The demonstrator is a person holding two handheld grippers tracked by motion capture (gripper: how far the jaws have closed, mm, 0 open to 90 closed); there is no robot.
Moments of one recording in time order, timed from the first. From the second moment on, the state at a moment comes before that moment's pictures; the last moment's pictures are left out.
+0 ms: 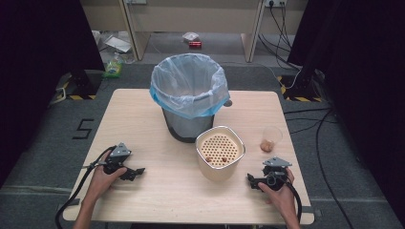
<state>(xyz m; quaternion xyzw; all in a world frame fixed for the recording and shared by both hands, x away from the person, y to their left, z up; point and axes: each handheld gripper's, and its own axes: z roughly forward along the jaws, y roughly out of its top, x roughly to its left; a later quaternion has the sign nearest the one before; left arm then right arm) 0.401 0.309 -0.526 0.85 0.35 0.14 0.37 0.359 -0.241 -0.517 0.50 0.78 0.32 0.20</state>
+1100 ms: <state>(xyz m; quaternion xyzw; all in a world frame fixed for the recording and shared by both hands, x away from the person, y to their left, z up) 0.401 0.309 -0.526 0.85 0.35 0.14 0.37 0.339 -0.280 -0.467 0.53 0.72 0.36 0.27</state>
